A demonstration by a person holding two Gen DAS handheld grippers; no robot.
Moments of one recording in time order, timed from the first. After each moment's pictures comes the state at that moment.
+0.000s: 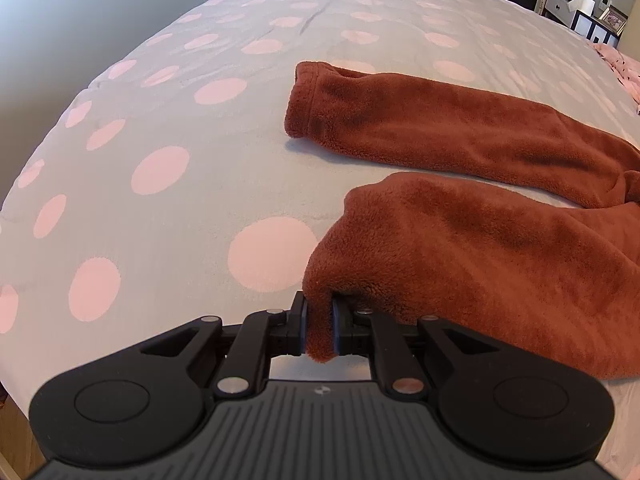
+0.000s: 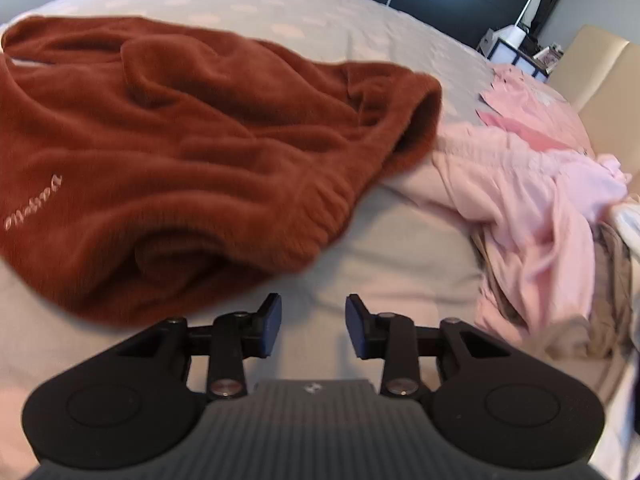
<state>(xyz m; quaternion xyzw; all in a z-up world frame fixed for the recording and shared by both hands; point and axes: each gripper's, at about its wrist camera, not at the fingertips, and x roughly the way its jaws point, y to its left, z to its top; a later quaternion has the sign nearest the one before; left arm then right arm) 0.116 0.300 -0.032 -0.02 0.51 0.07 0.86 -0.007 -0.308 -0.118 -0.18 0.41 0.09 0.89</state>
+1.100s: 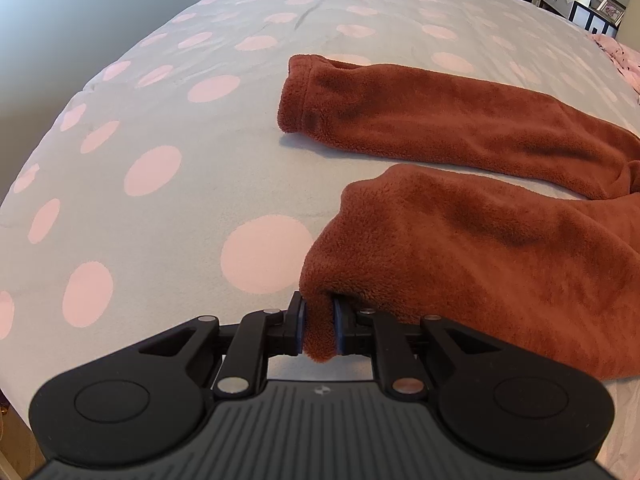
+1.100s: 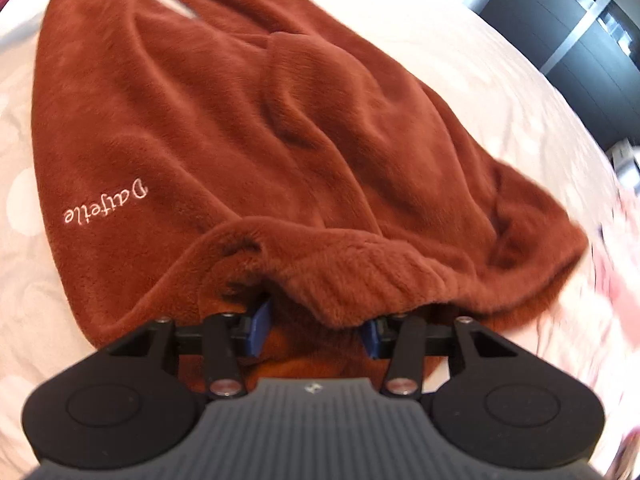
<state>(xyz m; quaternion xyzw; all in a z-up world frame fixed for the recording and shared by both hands) 0.122 0.295 -0.041 -0.01 0.51 0.07 0.86 0.049 -0.236 -0.121 -0.34 0.42 0.28 0.79</state>
